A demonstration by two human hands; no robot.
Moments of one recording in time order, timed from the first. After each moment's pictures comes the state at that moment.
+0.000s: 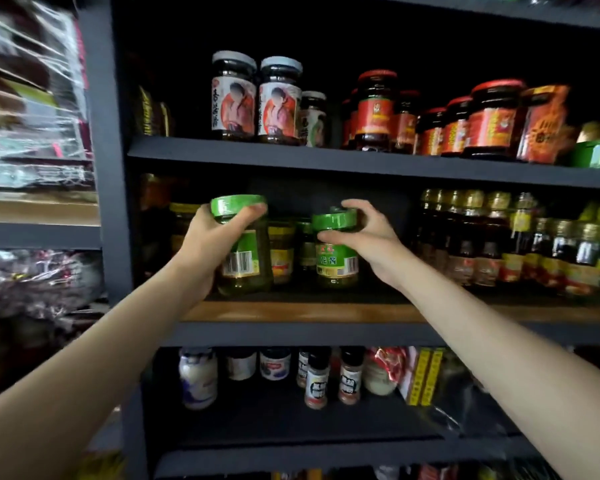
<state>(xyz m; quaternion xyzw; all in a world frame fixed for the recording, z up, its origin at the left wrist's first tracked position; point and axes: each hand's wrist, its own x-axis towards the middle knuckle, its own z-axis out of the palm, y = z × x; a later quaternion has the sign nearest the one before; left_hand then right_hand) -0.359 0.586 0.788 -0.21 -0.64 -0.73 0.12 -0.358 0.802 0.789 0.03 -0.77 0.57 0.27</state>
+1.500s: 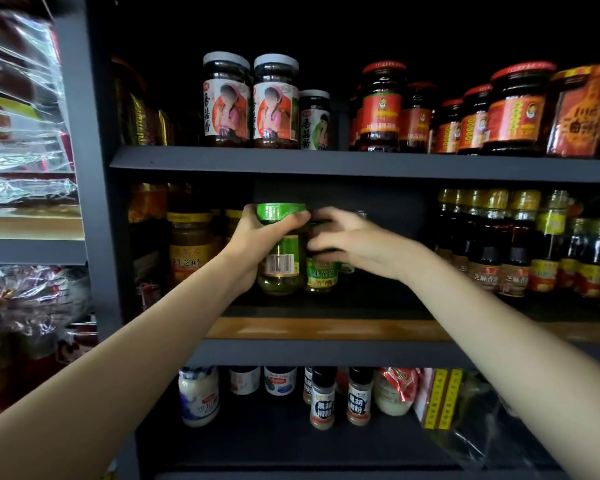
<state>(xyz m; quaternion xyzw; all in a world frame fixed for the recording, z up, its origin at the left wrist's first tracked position) -0.395 0.644 0.796 -0.20 -0.64 -0.73 0.08 -0.371 0.795 0.809 0.14 -0.83 0.54 0.07</state>
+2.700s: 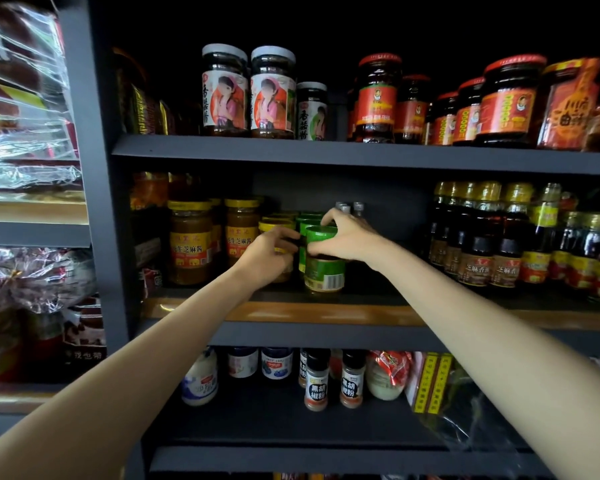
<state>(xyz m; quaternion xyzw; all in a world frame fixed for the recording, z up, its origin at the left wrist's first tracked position) -0.398 0.649 0.760 -0.25 -0.82 -0.50 0.11 -0.380 0.804 0.799 0.02 -0.95 0.27 0.17</state>
